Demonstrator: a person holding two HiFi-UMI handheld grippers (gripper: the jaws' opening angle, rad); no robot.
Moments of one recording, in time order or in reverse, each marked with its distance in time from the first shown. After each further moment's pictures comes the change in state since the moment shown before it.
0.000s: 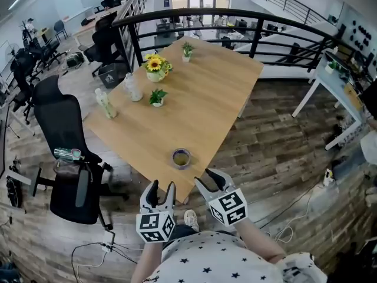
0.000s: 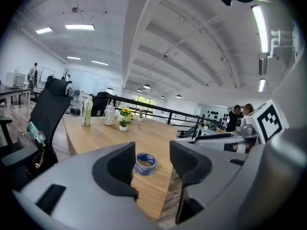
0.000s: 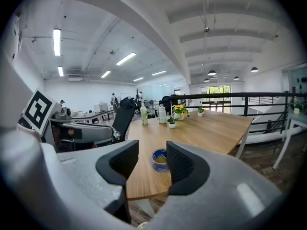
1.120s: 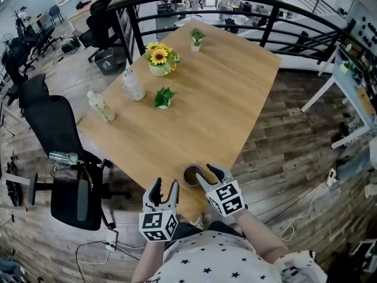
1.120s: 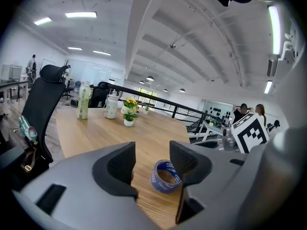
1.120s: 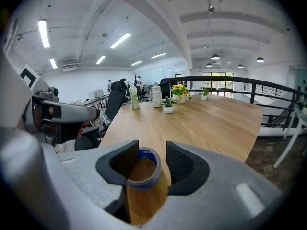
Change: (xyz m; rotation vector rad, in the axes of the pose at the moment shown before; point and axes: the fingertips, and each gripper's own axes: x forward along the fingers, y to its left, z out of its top) left arm 0.111 0.076 0.004 -0.049 0.095 0.006; right arm 0.155 -0.067 -0.031 0.007 0.200 0.003
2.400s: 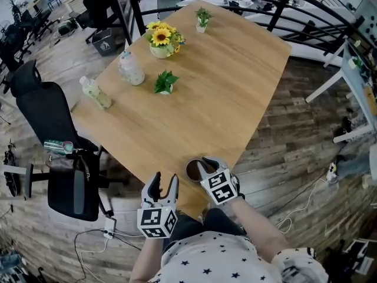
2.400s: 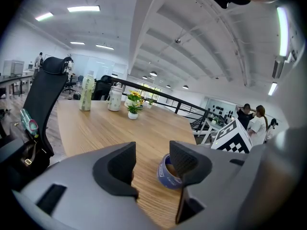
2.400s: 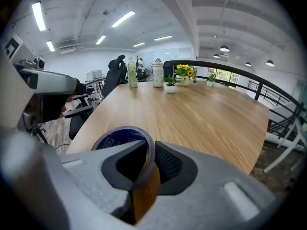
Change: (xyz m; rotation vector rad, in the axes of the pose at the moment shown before) left arm 0.020 0.024 -0.019 -0.040 0.059 0.022; right arm 0.064 -0.010 -0.041 -0.067 0.202 -0.005
